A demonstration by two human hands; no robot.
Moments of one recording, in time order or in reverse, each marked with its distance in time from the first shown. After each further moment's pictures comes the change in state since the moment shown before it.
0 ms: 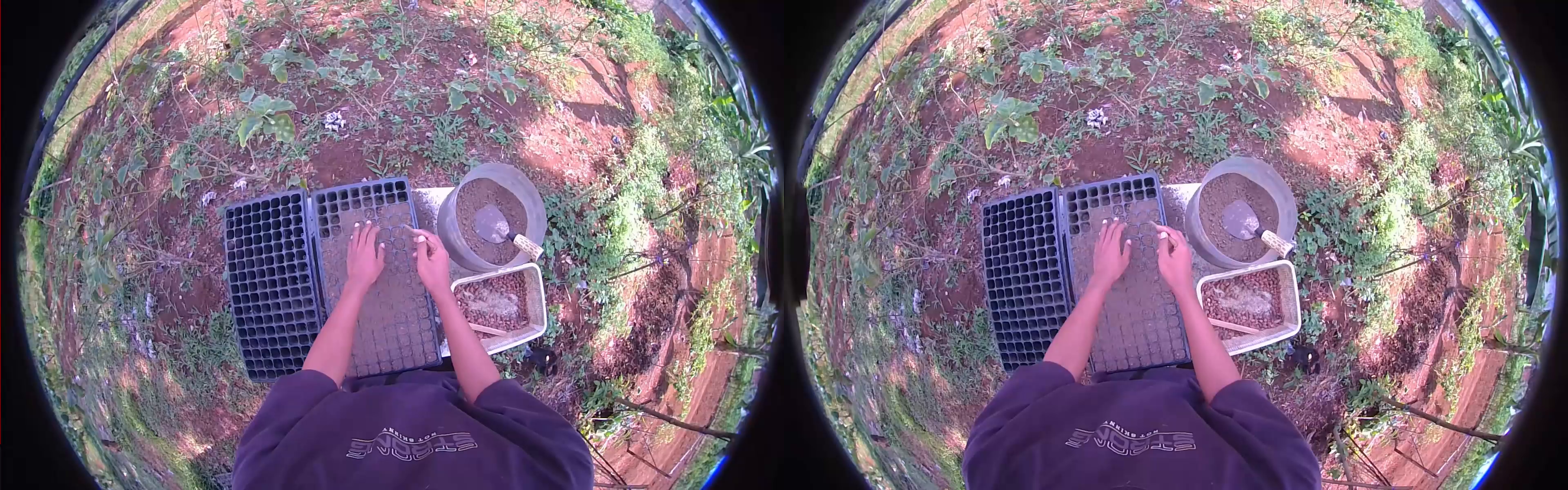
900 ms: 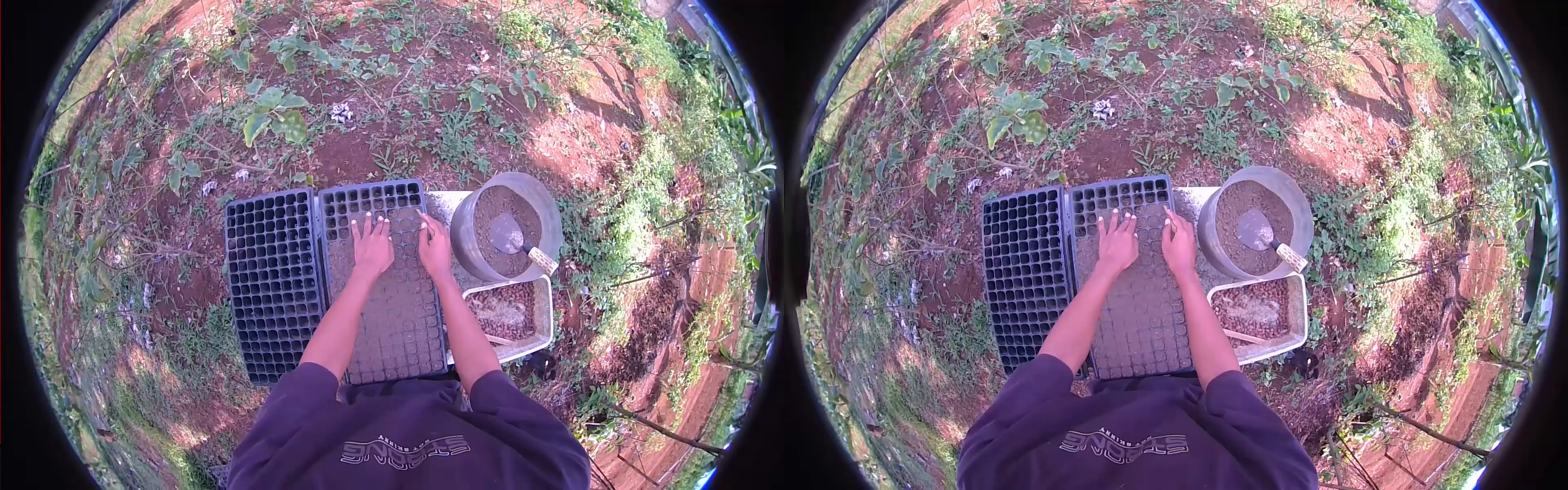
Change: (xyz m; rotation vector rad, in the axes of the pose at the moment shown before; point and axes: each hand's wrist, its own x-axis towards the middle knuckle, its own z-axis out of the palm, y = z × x) left_hand 0.044 0.000 -0.006 0.416 -0.408 -0.091; right_hand 0.053 0.025 0.025 -0.443 0.031 -0.145
